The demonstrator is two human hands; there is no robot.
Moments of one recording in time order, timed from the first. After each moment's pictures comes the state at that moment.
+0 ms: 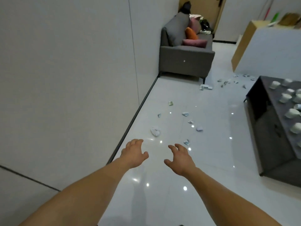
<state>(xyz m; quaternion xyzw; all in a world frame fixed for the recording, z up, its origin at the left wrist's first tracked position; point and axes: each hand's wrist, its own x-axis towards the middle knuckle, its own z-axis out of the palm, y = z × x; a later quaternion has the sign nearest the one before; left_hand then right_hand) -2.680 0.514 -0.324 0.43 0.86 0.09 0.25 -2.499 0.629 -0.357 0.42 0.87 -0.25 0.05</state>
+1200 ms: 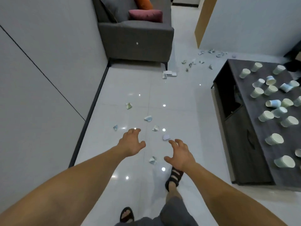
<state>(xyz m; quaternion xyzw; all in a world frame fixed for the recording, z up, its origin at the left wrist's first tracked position) -2.735 1.129 -0.392 0.51 0.79 0.05 0.34 -2.509 1.179 -0.424 0.54 0.78 -0.30 0.11</state>
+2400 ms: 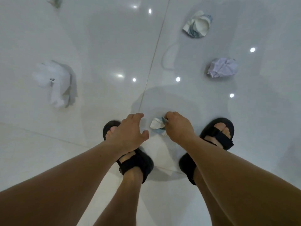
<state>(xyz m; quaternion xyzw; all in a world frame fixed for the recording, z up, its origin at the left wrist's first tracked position) -2.736 1.237 -1.070 0.32 0.77 -0.04 0.55 -2.584 1.335 -1.140 0.41 0.76 -0.39 0.32</state>
